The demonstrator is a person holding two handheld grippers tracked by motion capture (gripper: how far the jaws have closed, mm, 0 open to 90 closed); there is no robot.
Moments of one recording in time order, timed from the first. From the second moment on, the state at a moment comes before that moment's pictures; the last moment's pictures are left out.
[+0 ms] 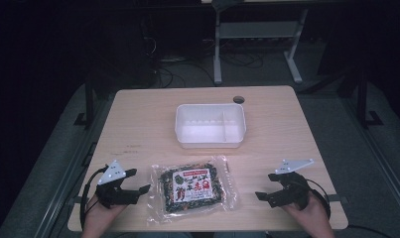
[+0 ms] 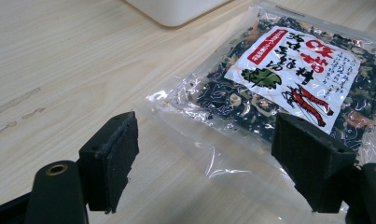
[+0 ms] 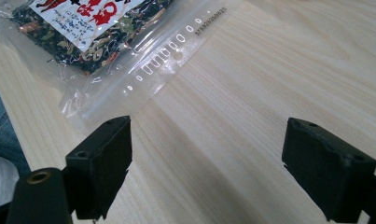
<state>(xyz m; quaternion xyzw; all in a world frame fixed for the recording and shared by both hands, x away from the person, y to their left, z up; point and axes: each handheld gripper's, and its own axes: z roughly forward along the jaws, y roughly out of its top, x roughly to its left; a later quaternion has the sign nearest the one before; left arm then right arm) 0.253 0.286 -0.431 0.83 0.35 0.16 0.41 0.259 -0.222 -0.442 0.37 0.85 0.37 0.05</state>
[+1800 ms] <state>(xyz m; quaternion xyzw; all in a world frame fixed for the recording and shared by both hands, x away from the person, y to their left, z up) 0.261 0.248 -0.456 0.87 0.30 0.07 0.38 0.255 -0.175 -0.461 0.41 0.84 0.33 -0.15</state>
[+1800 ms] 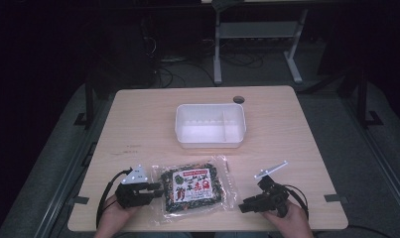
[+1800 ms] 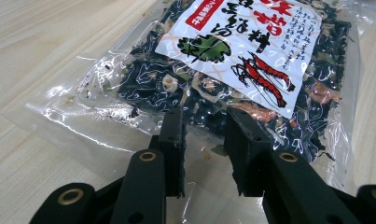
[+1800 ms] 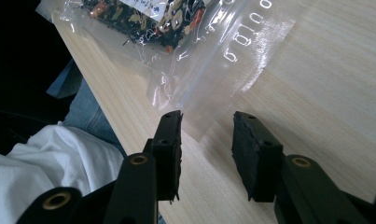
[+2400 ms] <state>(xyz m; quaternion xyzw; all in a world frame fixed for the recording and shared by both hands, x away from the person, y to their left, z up) 0.260 0.245 -0.456 0.88 0.29 0.07 0.38 0.264 -0.164 -0.466 0.43 0.82 0.34 -0.16</state>
